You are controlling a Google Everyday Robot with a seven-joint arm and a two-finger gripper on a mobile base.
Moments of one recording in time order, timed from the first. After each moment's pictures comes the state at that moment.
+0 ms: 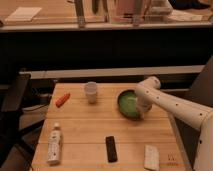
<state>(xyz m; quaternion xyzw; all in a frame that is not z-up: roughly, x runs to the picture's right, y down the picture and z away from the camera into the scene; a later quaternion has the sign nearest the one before) 0.226 0.163 0.877 -0.33 -0.07 -0.26 0.91</state>
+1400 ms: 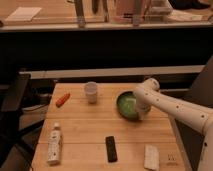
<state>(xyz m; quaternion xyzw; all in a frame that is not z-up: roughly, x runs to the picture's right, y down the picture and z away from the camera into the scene) 0.206 0.175 0.860 -0.32 -0.08 -0.28 0.90</state>
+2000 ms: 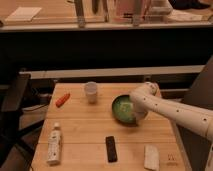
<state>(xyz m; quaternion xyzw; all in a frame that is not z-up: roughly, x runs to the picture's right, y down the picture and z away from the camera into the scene) 0.186 0.193 0.841 -0.31 -0.10 -0.33 0.89</state>
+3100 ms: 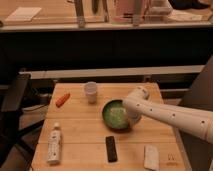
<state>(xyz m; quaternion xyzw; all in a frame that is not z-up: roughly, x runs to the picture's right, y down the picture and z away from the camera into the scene) 0.139 0.202 0.826 -0.29 -0.12 -0.39 0.87</state>
